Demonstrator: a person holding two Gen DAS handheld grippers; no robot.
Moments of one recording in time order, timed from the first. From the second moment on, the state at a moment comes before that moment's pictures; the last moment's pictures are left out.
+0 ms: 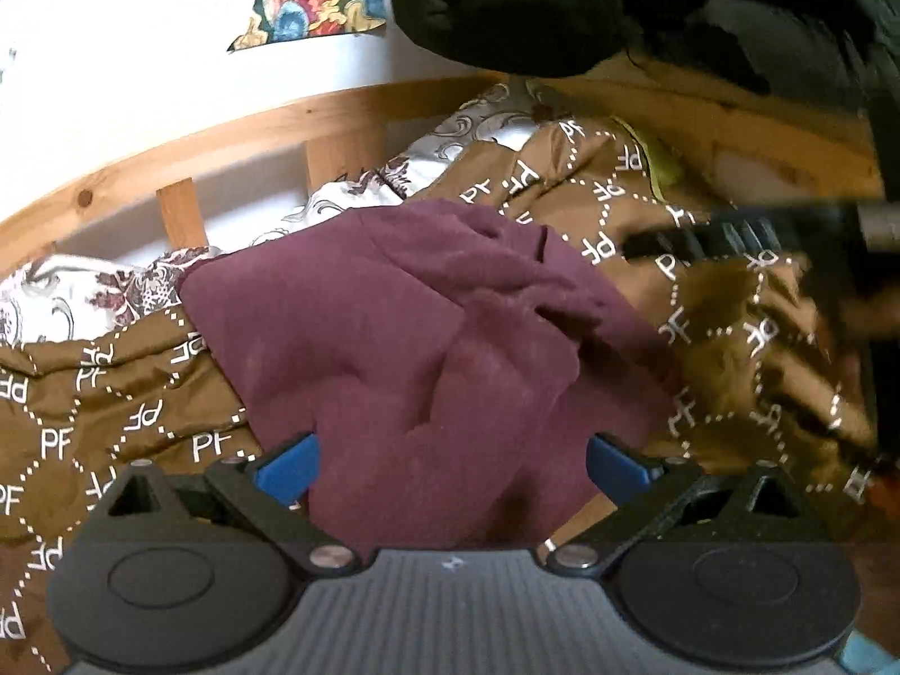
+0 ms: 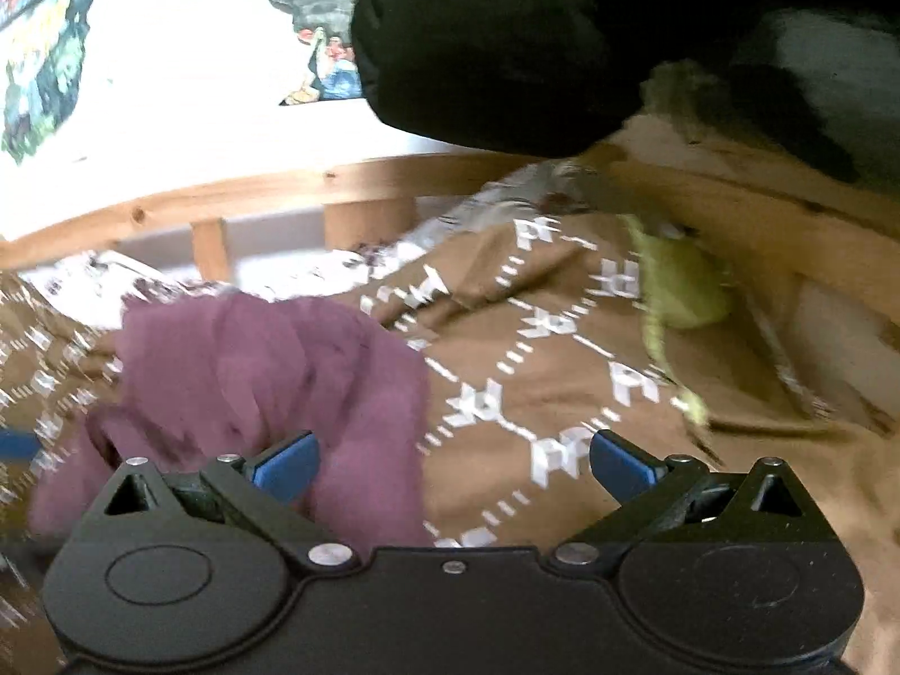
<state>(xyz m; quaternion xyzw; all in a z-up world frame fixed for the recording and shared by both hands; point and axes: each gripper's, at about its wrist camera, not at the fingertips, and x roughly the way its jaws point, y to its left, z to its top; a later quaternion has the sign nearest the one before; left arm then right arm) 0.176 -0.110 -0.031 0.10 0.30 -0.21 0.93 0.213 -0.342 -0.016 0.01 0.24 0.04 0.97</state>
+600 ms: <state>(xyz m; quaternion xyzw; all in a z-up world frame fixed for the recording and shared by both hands) 0.173 -0.115 -0.033 0.11 0.28 -0.20 0.93 0.286 -0.279 -0.026 0.03 0.31 0.14 0.94</state>
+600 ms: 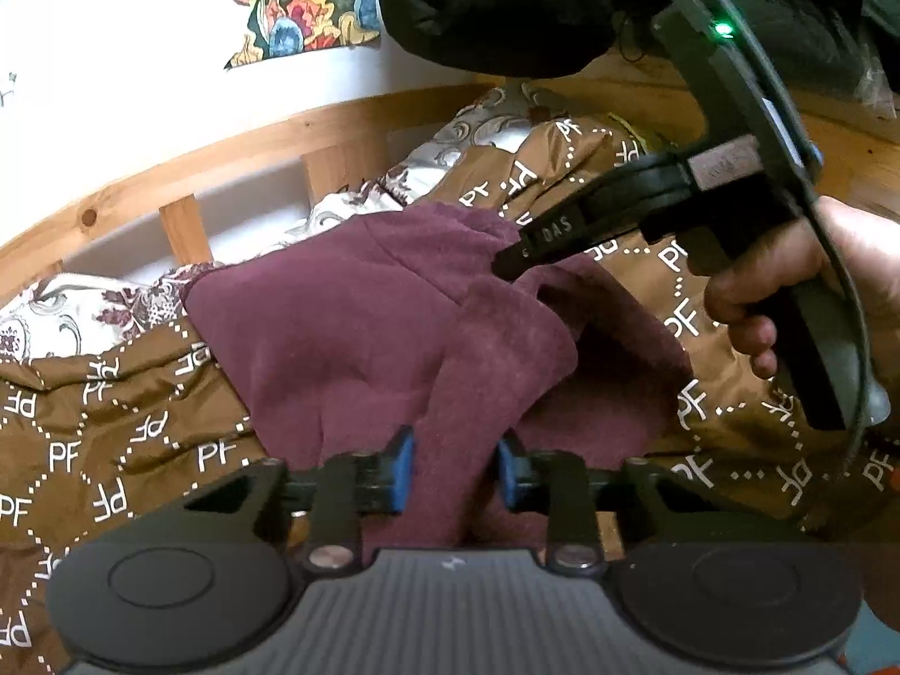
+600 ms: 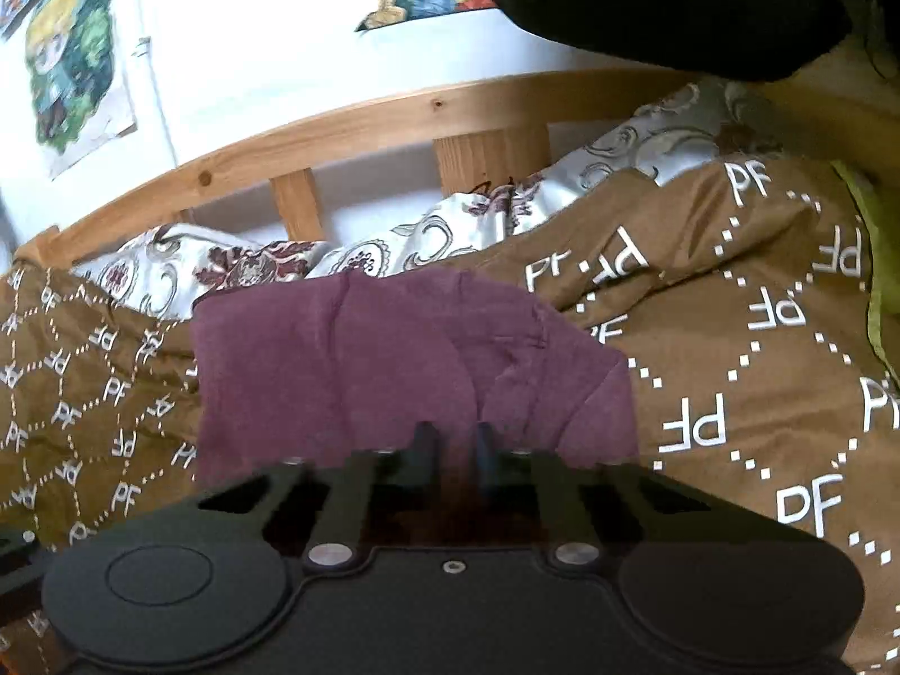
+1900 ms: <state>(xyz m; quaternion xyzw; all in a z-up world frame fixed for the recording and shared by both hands) 0.205 -0.059 -0.019 -0.13 0.30 -0.20 0.92 0.231 -0.321 -0.045 -0.06 0.27 0.08 0.96</state>
